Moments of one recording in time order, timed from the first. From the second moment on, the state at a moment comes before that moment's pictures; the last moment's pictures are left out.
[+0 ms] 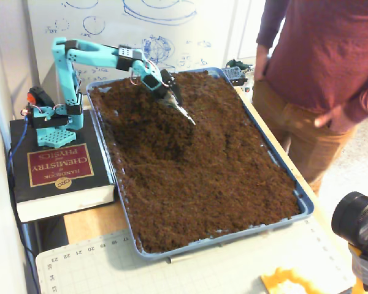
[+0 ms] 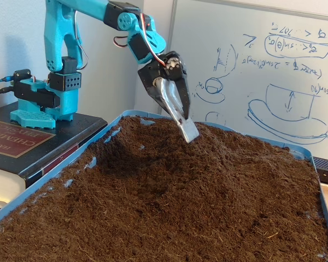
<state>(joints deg) 12.6 103.0 115.4 29.4 -23.0</state>
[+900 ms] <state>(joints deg) 24.8 97.6 146.9 36.0 -47.8</state>
